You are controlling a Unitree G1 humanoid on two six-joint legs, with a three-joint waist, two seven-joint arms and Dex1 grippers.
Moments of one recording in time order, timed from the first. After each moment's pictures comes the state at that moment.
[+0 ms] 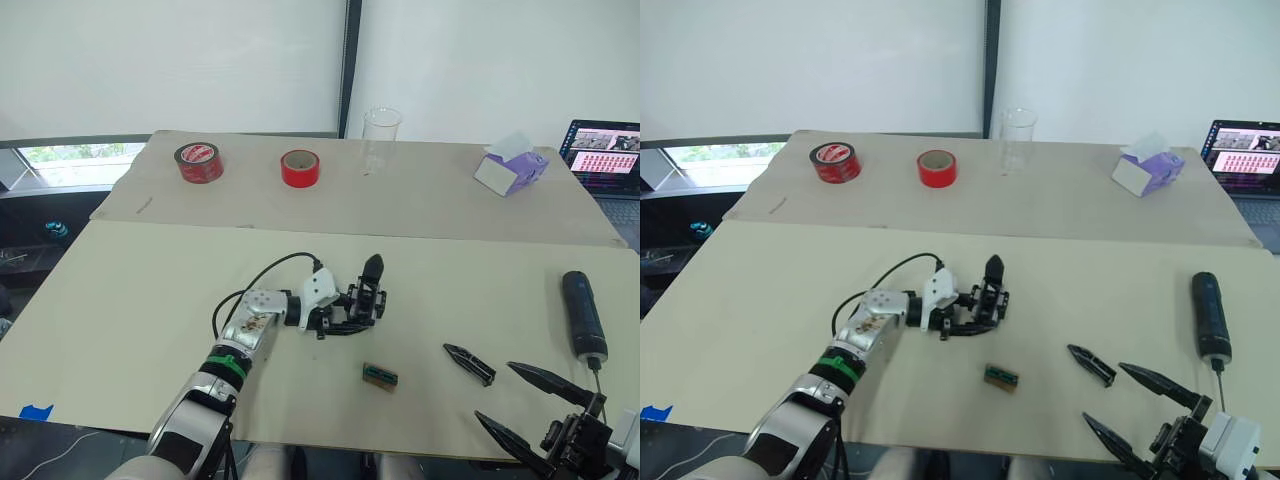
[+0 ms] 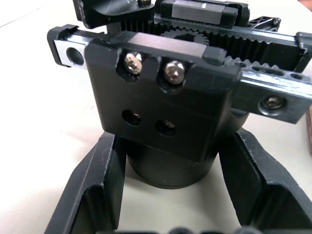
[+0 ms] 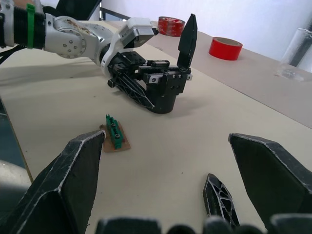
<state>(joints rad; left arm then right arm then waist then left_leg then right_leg) -0.62 0.15 -0.27 0.60 -0.07 -0.06 -1.14 0.68 -0.49 -0.48 -0.37 0.61 -0.34 1.15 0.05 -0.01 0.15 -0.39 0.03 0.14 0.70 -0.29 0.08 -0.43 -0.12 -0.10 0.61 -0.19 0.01</state>
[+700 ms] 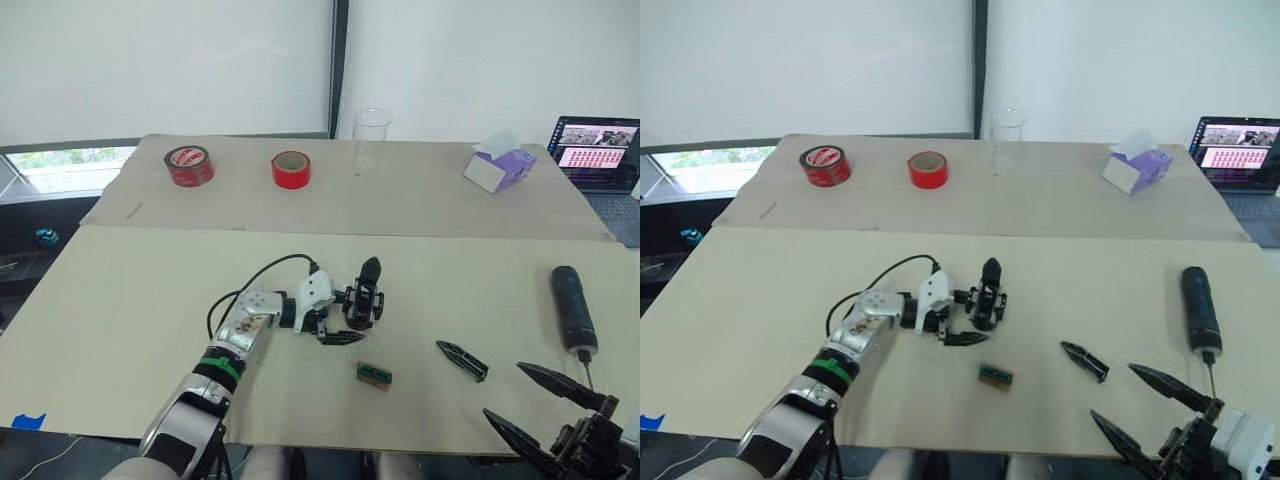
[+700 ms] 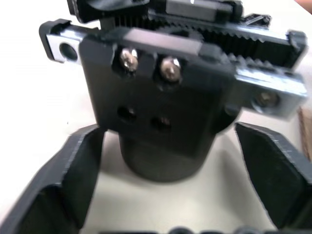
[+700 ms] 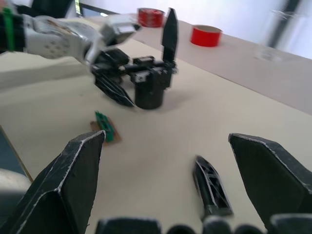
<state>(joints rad) -0.58 0.26 -0.26 0.56 -0.11 -0.08 -1.20 0.79 -0.49 -0.54 -0.45 0.65 -0.25 1.07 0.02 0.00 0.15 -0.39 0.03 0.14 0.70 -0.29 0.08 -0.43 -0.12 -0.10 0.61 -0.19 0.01</state>
